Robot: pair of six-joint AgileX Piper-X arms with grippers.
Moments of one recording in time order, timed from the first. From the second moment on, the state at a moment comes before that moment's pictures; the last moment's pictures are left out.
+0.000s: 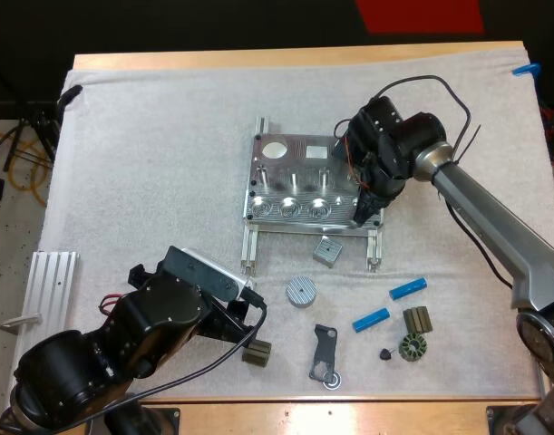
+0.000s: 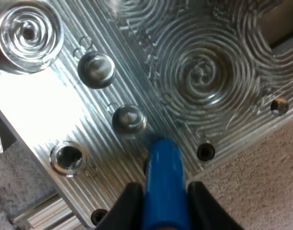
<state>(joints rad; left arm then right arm) -0.91 0.72 -1.03 1.15 -0.27 -2.09 0.53 1.85 -1.55 1.13 0.08 -2.36</state>
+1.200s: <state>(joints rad) -0.91 0.72 -1.03 1.15 -0.27 -2.08 0.54 1.87 -1.55 1.13 0.11 -2.36</state>
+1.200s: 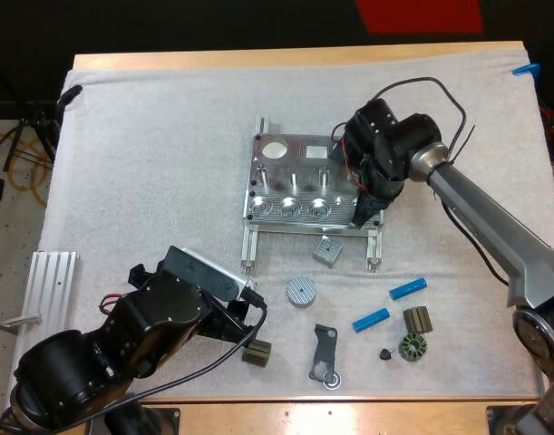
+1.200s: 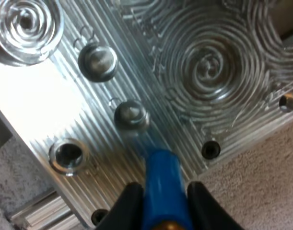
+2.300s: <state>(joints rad) -0.91 0.72 -1.03 1.15 -0.27 -2.08 0.54 1.87 -1.55 1.14 0.15 -2.32</state>
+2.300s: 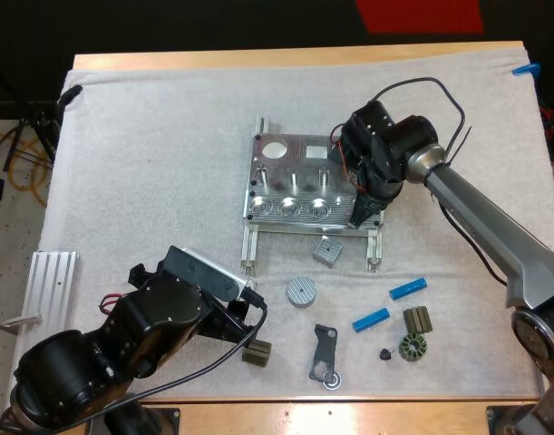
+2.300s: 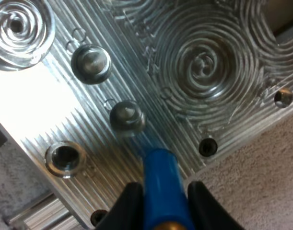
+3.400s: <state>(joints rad) -0.91 0.72 -1.03 1.15 -0.27 -2.08 0.53 1.74 -1.55 1.01 0.20 -2.24</state>
